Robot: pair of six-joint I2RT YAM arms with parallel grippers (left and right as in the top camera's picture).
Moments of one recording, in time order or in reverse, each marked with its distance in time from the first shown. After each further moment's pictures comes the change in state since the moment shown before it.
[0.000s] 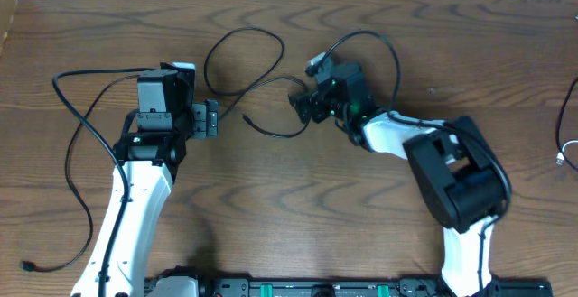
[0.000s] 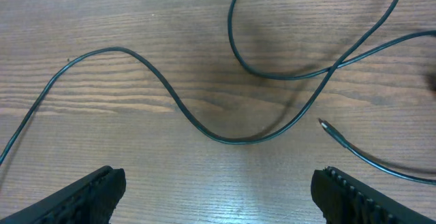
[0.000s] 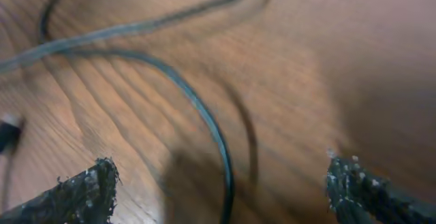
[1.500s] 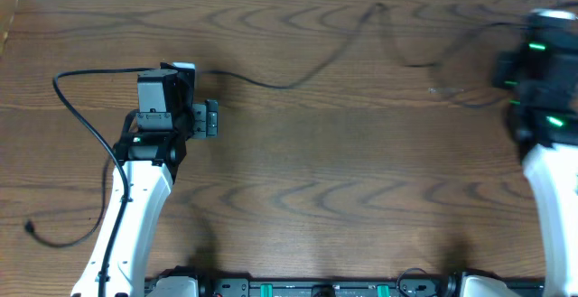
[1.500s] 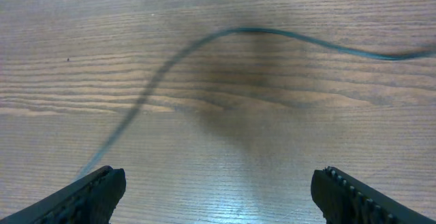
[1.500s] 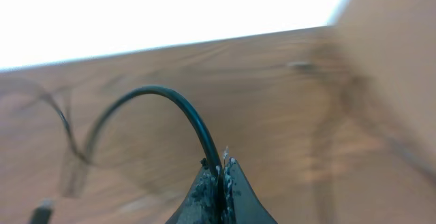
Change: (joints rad) left arm 0.000 0.000 0.000 0.000 0.000 0.000; right arm -0.676 -0.814 0.003 -0.673 0.430 -0.069
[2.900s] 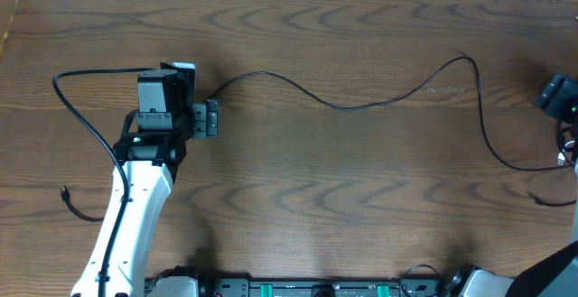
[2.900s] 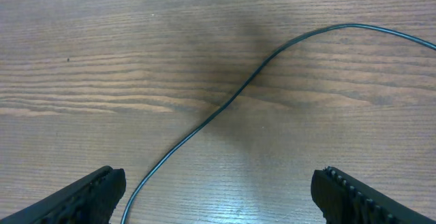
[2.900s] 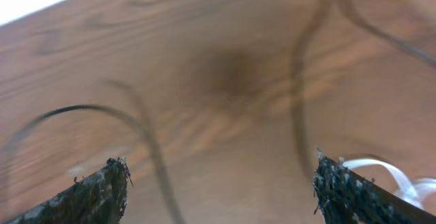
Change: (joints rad) left arm 0.000 0.000 0.000 0.000 0.000 0.000; right arm -0.365 0.140 0.000 -0.119 -0.348 0.002
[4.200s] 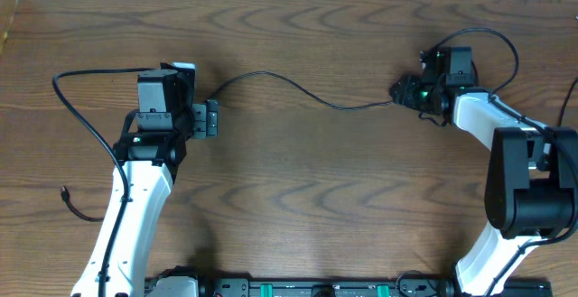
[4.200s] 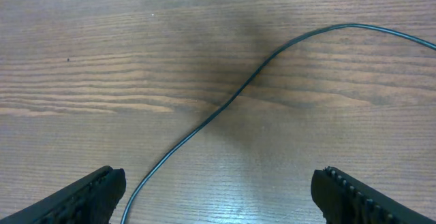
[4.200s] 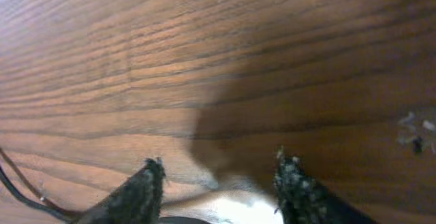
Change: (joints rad) left arm 0.000 0.000 0.000 0.000 0.000 0.000; right arm 0.567 0.506 0.001 0.244 -0.151 0.367
